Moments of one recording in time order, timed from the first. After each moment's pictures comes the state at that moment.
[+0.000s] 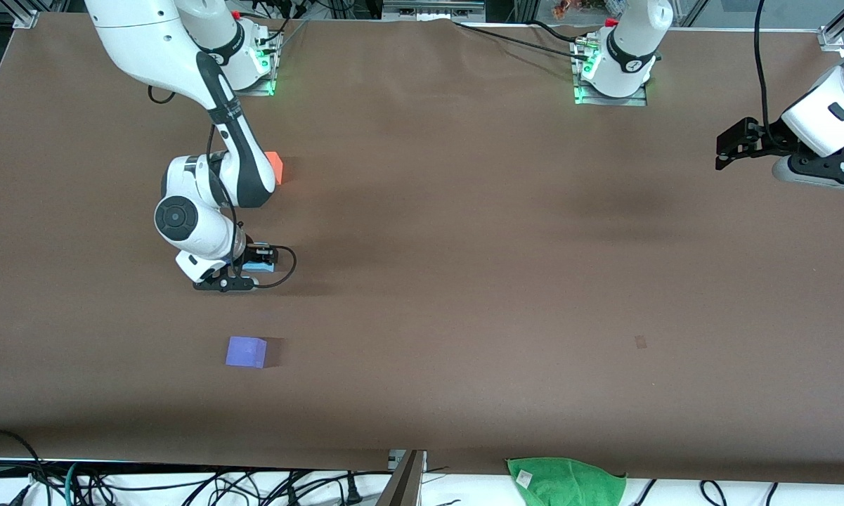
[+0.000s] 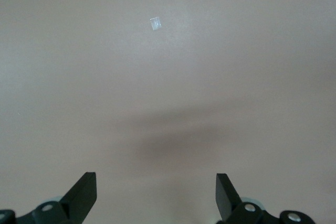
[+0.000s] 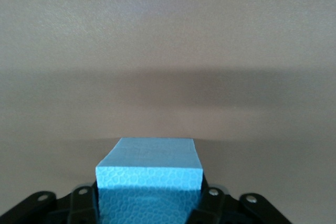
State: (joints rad) left arm -0.01 -0.03 -0.04 -1.66 0.02 1.56 0.11; right arm 0.48 0.52 -0.25 -1.99 0.22 2.41 0.10
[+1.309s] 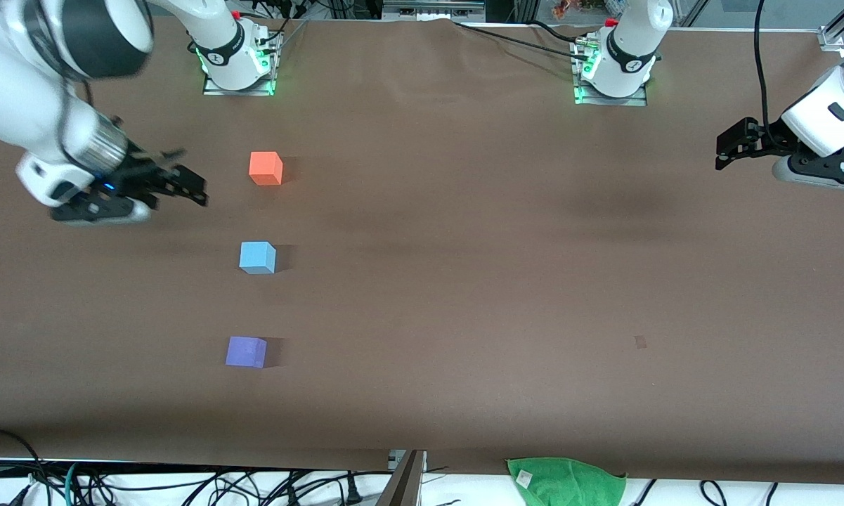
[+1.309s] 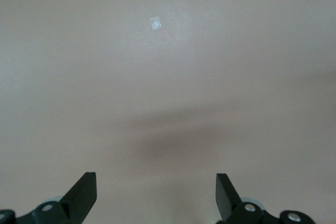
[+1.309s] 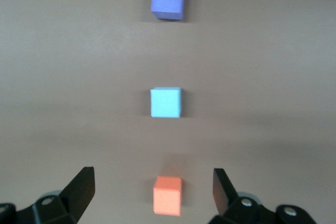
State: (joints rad) left arm -0.01 -0.03 -0.04 -1.66 0.02 1.56 0.11; right arm 0.48 -0.01 -0.34 -1.80 0.09 1.79 0.09
